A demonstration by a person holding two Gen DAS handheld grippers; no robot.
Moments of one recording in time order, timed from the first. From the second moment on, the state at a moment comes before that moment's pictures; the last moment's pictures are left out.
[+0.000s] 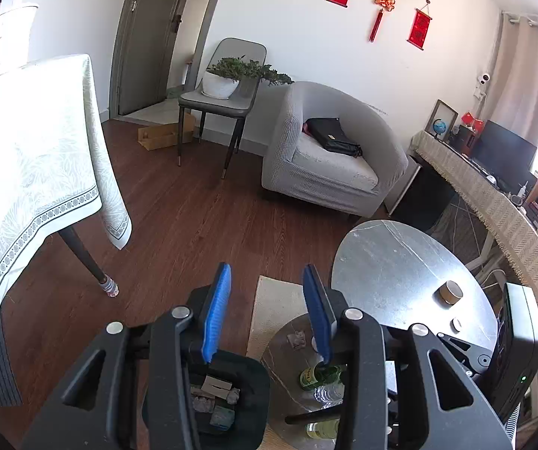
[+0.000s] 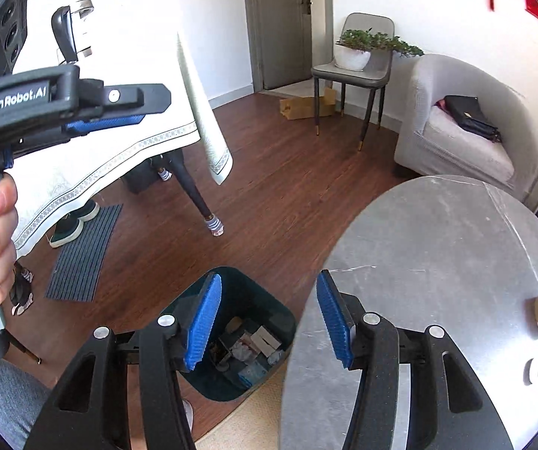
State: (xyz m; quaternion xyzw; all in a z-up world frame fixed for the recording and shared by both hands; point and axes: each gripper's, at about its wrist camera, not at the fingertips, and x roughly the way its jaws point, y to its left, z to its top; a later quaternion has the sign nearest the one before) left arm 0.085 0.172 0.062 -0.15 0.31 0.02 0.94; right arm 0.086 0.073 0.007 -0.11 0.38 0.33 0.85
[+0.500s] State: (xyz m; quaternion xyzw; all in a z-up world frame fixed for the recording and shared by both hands) left arm 0.116 0.081 0.050 -0.11 0.34 -0.04 0.93; right arm 0.113 -0.052 0.024 -0.05 0.37 0.23 0.90
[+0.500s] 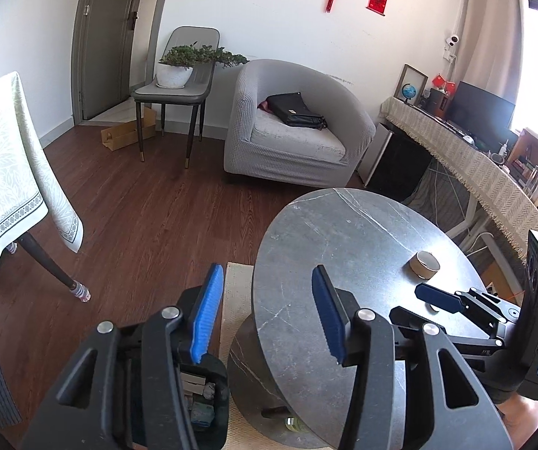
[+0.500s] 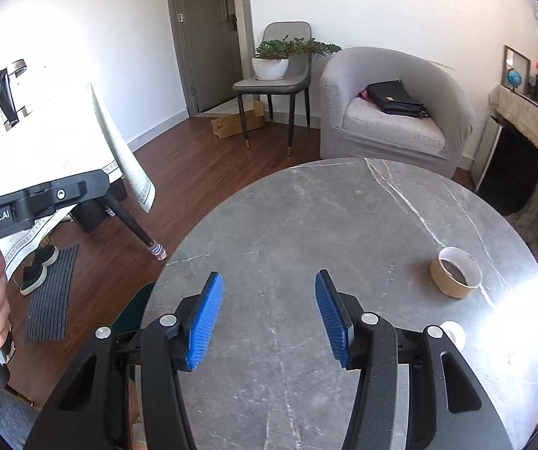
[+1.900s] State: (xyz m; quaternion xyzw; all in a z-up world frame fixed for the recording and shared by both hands) left arm 0.182 -0.087 0.011 -0.06 0.39 -0.16 0.91; right arm 0.141 -0.197 -0.008 -0.02 0.40 0.13 0.91
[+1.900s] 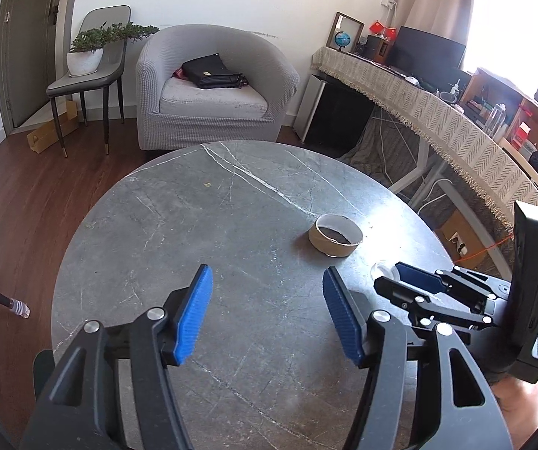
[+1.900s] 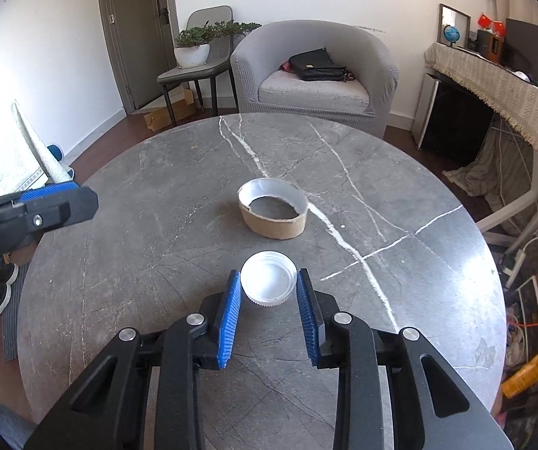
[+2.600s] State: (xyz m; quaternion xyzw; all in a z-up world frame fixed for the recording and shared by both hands) left arm 0.262 -0.193 -0.021 0.05 0.44 -0.20 0.88; right arm 0.147 -0.288 -0.002 0.11 0.37 0.10 0.92
